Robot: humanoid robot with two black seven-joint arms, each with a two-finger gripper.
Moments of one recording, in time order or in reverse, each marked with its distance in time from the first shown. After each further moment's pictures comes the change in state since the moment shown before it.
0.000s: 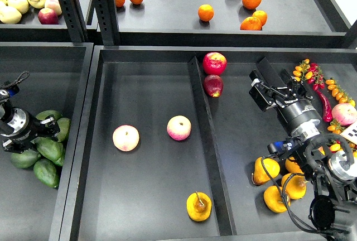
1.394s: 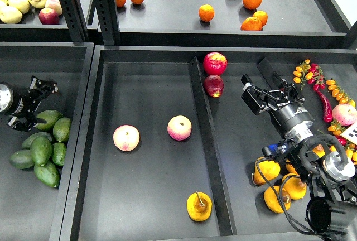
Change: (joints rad) left arm 0.227 0.076 -0.837 -0.077 -0.095 0.000 0.000; right arm -0.023 0.000 -0.055 -0.010 0.000 -0.002 -0.006
